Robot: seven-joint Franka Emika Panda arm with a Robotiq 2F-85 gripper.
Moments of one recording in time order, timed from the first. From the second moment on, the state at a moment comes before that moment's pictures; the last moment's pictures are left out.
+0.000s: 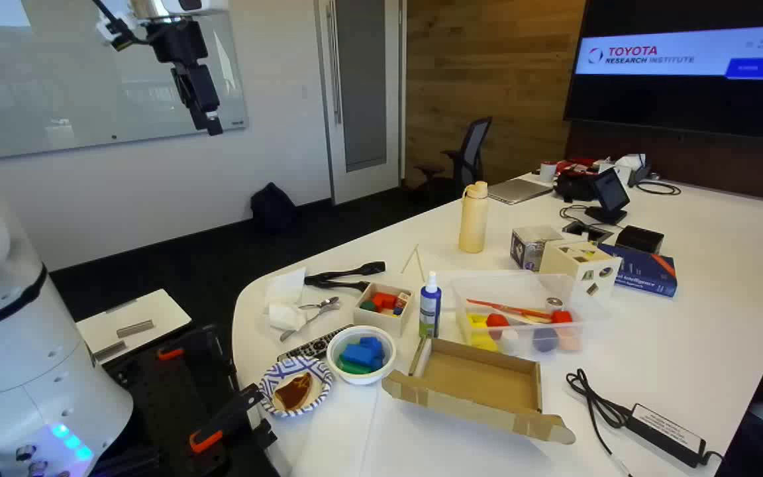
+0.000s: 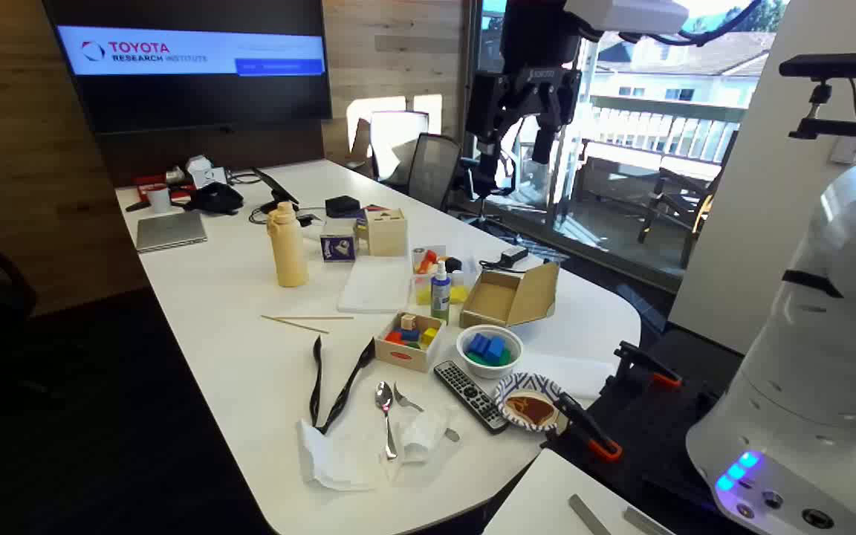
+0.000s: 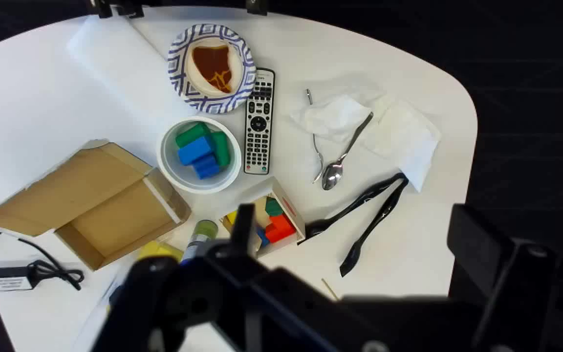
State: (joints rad) arm 0.14 -0.78 0.29 -2.57 0.15 1.91 0.35
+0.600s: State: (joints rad) arm -0.01 -0.61 0.23 -2.55 0.12 2.05 0.39
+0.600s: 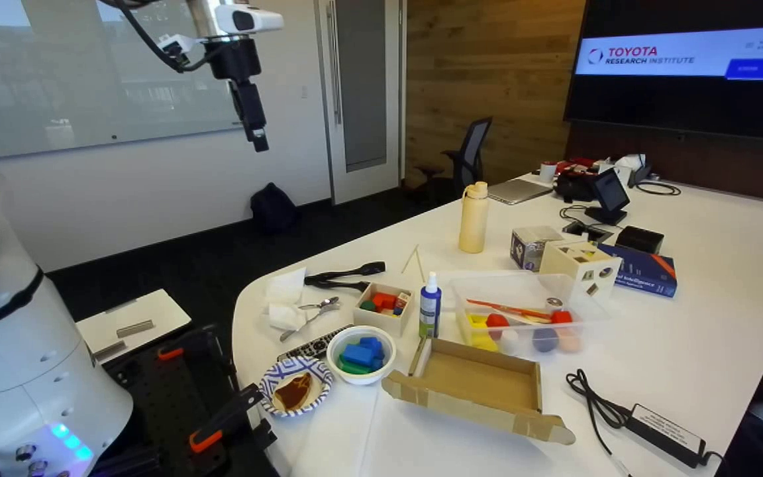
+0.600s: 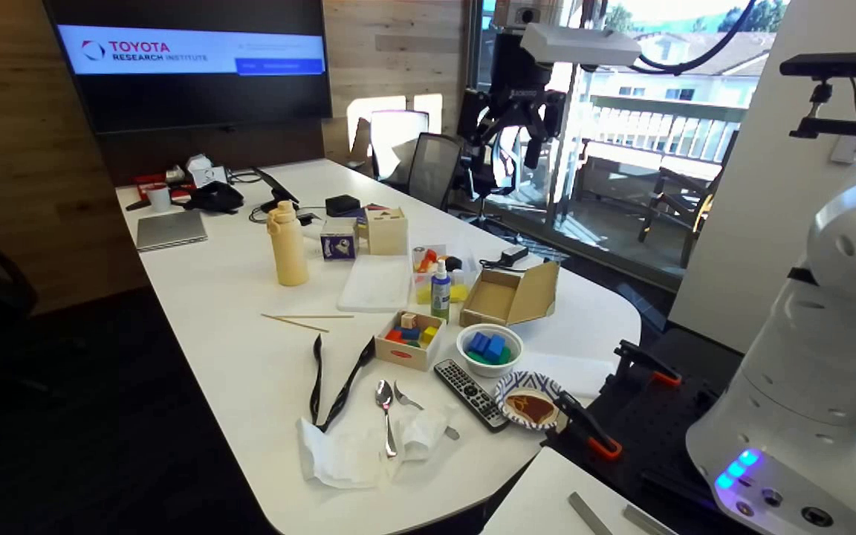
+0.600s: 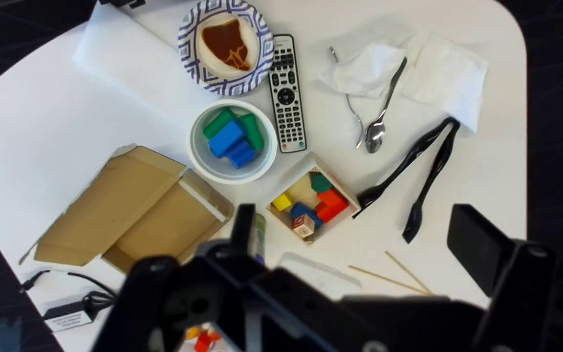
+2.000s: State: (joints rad) arm -0.24 0.45 -0.23 -2.10 0.15 2.50 0.46
